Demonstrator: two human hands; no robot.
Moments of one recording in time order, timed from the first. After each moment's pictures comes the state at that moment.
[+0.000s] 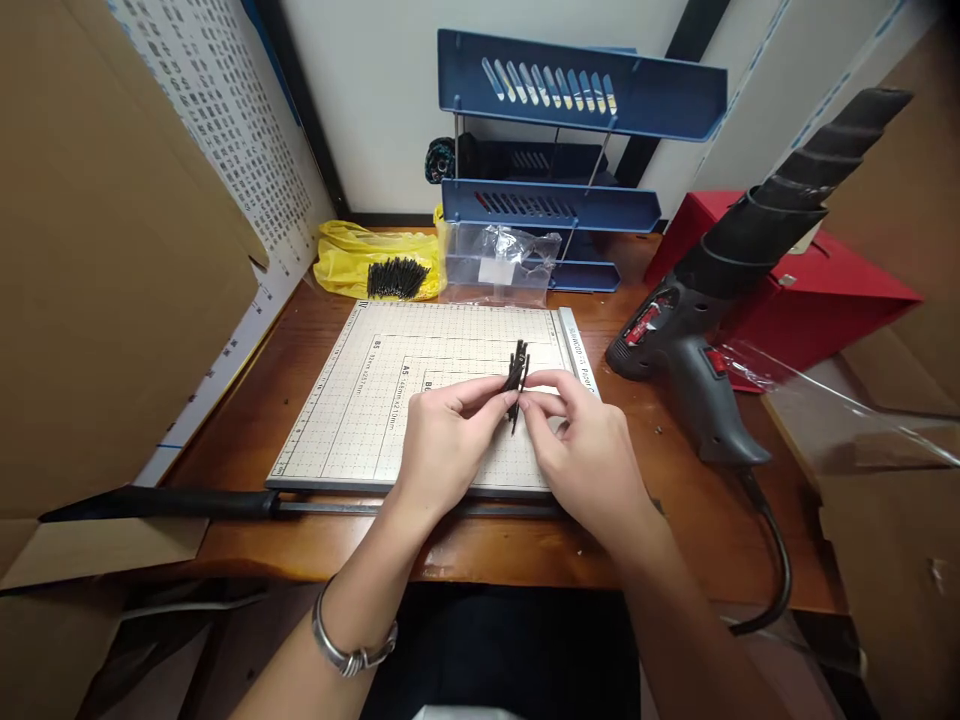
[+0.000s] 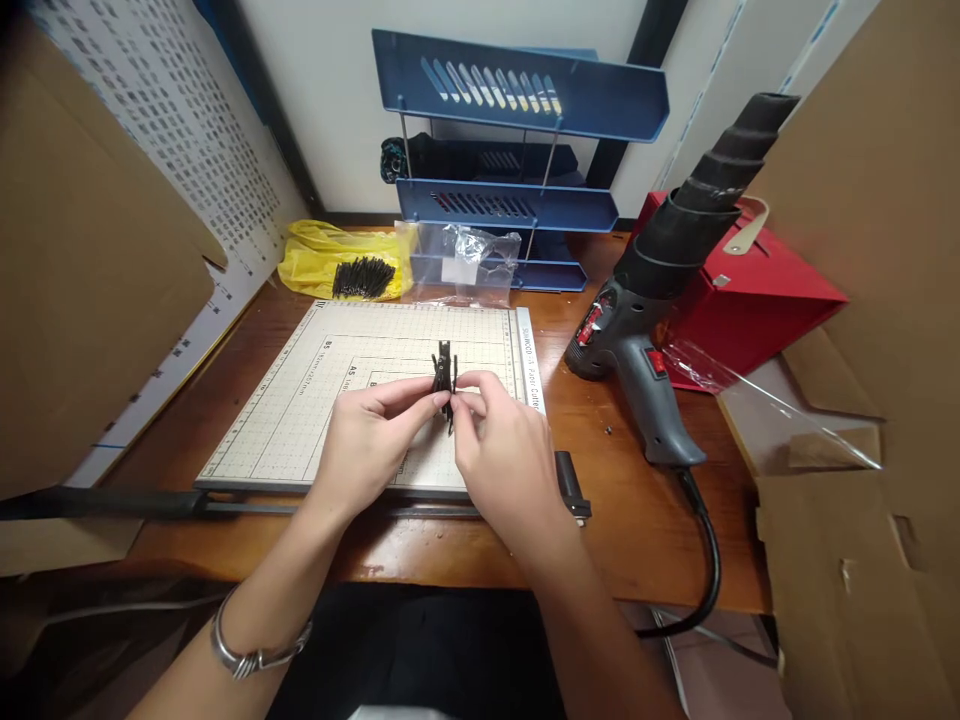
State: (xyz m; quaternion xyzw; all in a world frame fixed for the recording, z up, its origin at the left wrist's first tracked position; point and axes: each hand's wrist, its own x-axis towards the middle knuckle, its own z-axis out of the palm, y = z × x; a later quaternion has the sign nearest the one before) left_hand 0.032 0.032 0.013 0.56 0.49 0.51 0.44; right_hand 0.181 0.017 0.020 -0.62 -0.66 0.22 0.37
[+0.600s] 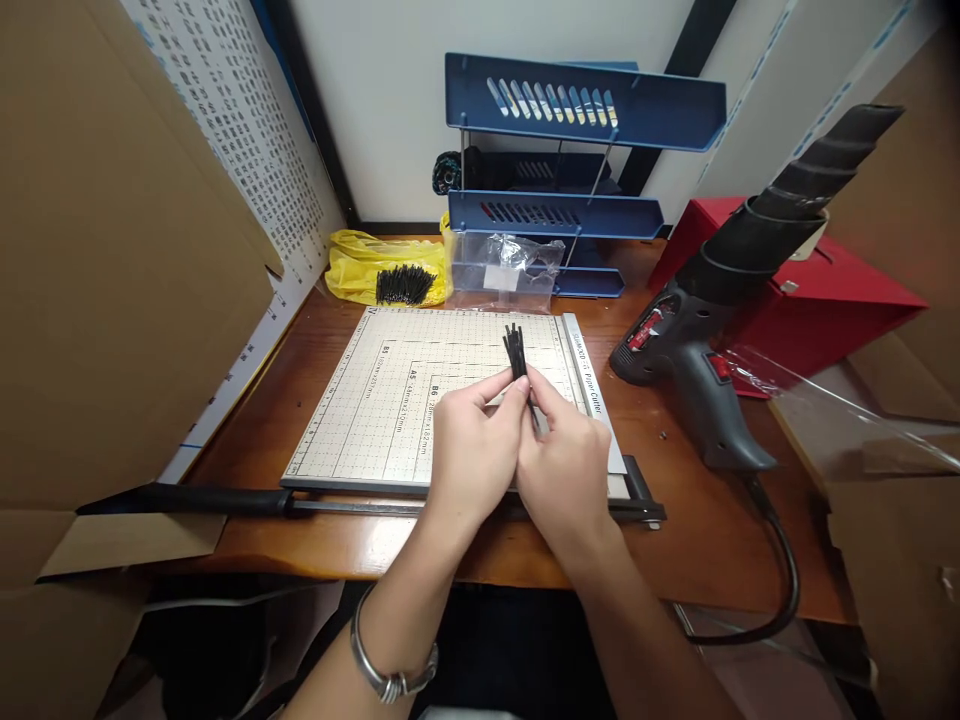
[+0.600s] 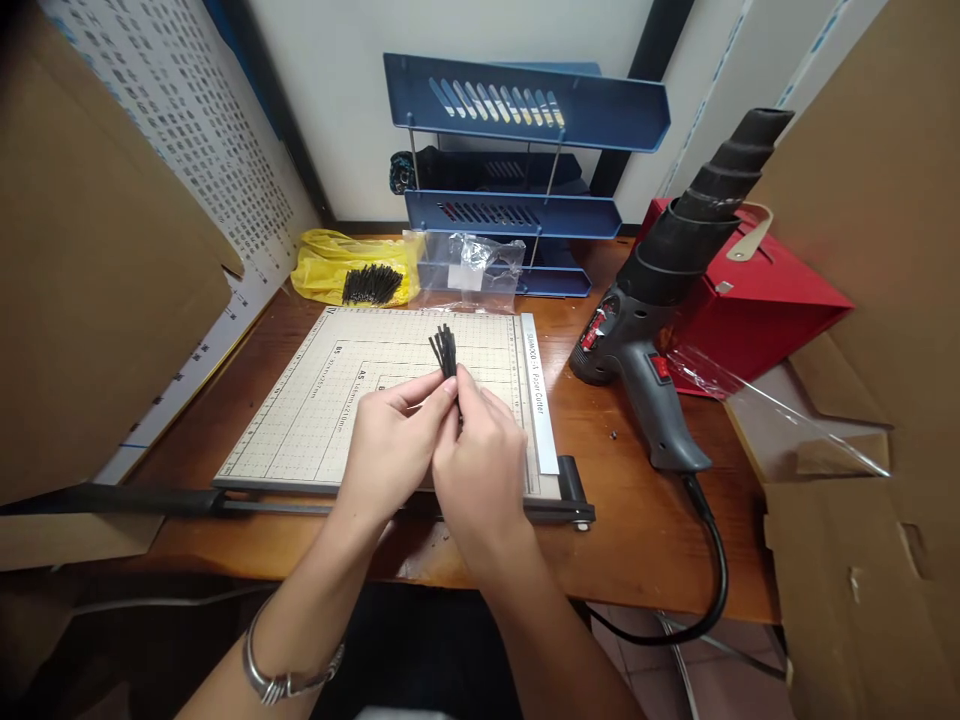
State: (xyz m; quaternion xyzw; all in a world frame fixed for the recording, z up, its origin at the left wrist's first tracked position) left_hand 0.051 0.025 0.034 0.50 0.52 0.49 0.49; right_hand 0.150 0.011 0.018 -0.64 -0.61 0.17 0.44
